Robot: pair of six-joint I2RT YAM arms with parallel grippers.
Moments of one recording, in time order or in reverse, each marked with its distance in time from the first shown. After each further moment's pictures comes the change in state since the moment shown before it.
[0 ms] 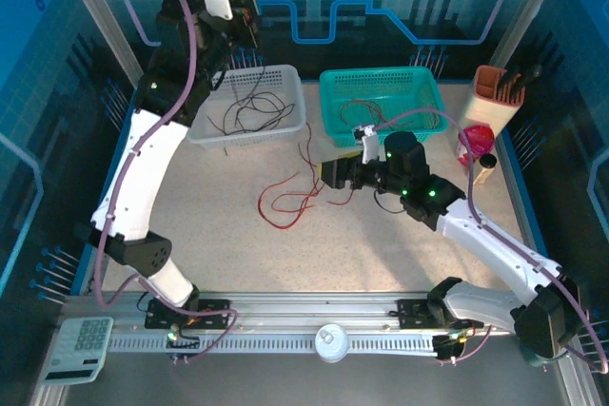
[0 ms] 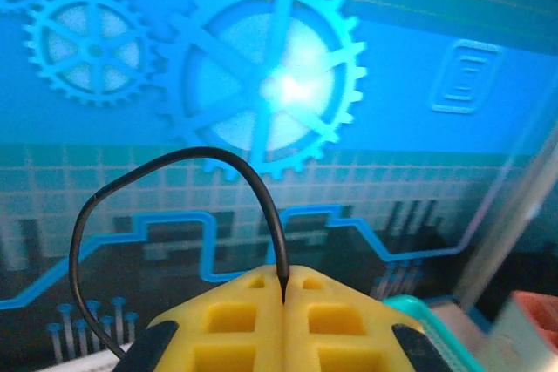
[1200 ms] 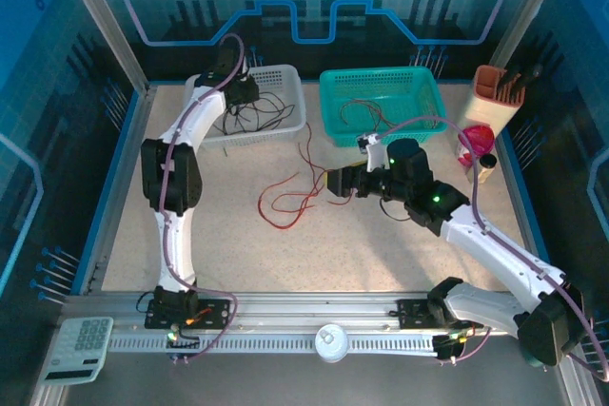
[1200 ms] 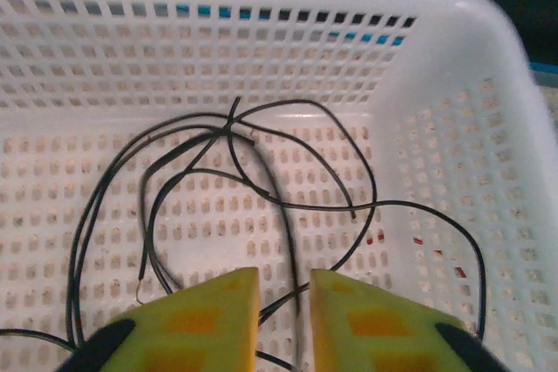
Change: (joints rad) left arm 0.219 0.549 -0.131 -0.158 0.092 -0.150; right arm -0.016 -0.045 -0.049 -0.064 0.003 -0.015
